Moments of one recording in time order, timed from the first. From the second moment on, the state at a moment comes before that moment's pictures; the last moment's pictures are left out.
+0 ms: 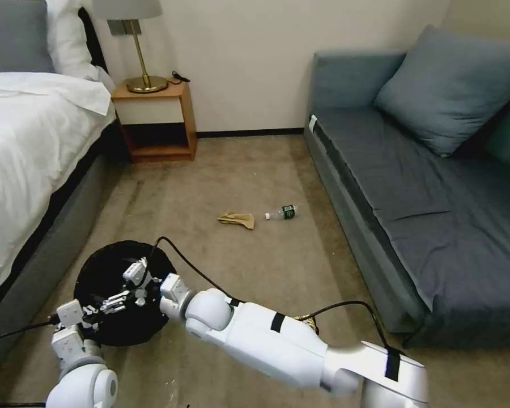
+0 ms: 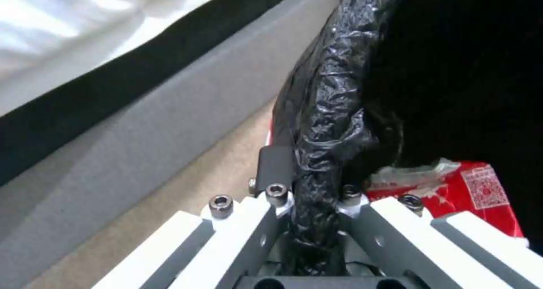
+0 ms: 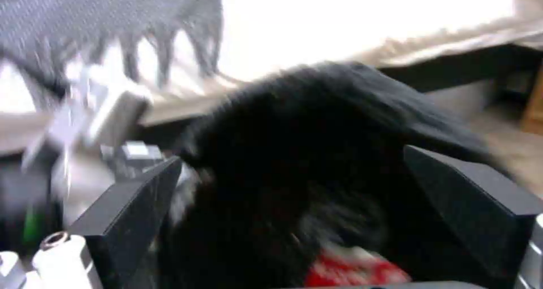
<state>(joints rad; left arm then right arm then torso) 1.56 -1.45 -0.83 -1.94 -0.26 0.23 -0.39 -0.56 1.46 -0.70 1.38 0.50 0.04 -0.10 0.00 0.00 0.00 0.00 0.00</state>
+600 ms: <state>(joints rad) 1.56 -1.46 -0.83 -1.92 -0.23 0.22 -0.40 -0.71 1.05 -0.48 1.36 0.25 0.02 -0.41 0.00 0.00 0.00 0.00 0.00</state>
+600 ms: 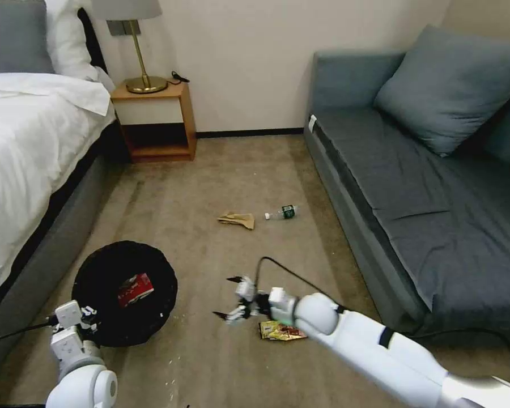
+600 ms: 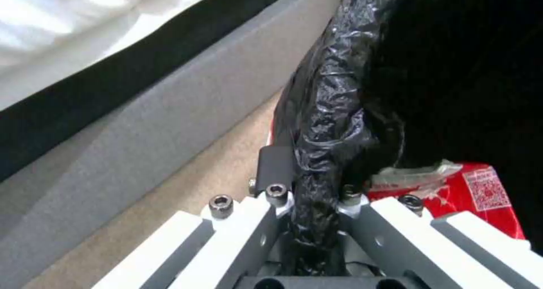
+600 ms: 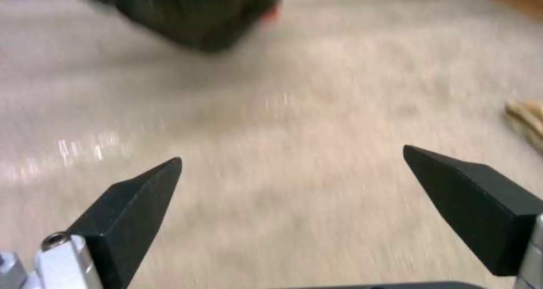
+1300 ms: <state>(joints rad) 1.56 -1.47 -0.83 -1.91 -0.22 0.21 -0.39 -0.69 1.09 -0.31 0.99 -0.03 0.09 -0.82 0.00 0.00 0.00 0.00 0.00</state>
